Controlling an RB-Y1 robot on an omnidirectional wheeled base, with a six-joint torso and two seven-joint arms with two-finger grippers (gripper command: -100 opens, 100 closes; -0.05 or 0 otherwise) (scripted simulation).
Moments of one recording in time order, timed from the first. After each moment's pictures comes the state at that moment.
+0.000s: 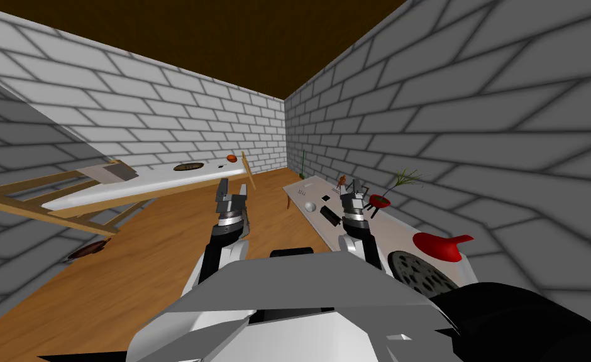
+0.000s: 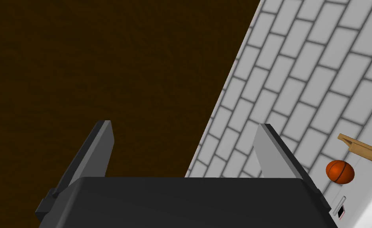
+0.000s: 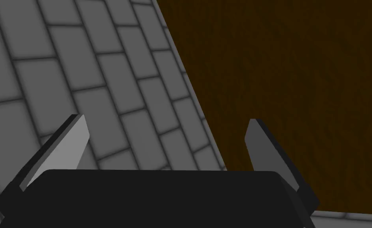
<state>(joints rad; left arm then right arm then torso) 0.49 0.03 -0.07 -2.31 -0.02 -0.45 0.09 0.52 -0.05 -0.03 -2.30 -0.08 -0.44 0.13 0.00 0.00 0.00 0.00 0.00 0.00</state>
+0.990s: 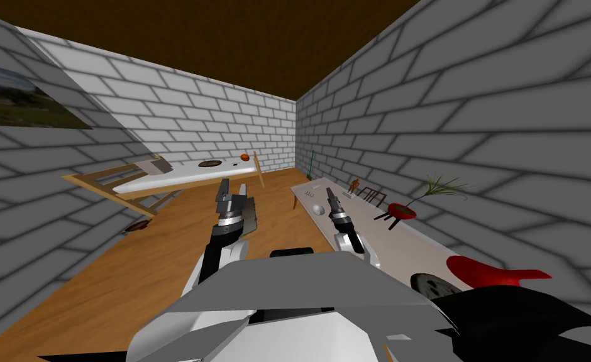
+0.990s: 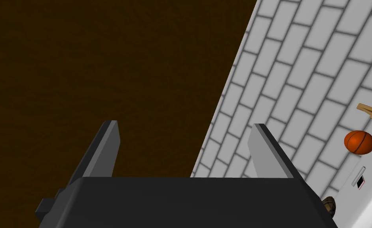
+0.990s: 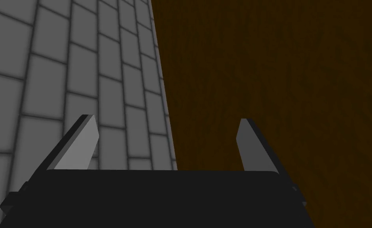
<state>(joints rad) 0.49 0.03 -0.07 -2.31 -0.02 -0.45 0.09 0.40 -0.22 0.04 -2.01 0.03 -0.44 0.35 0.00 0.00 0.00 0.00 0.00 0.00</state>
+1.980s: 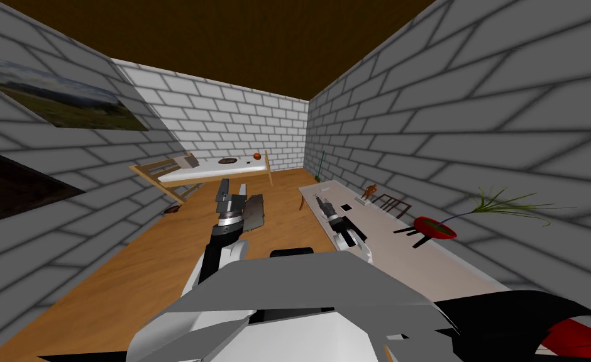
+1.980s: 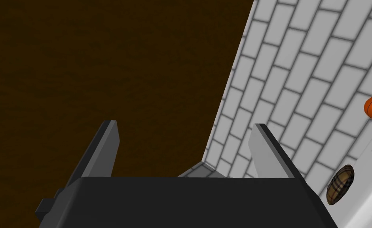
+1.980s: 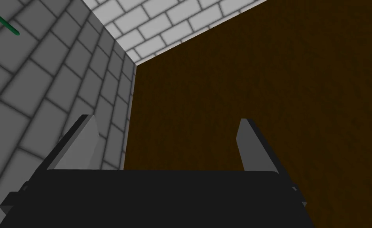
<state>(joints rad) 0.49 0.03 -0.07 -2.31 -0.02 -0.45 0.09 0.28 -0.35 0.10 -1.69 0.15 -0.45 0.57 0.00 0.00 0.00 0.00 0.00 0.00</state>
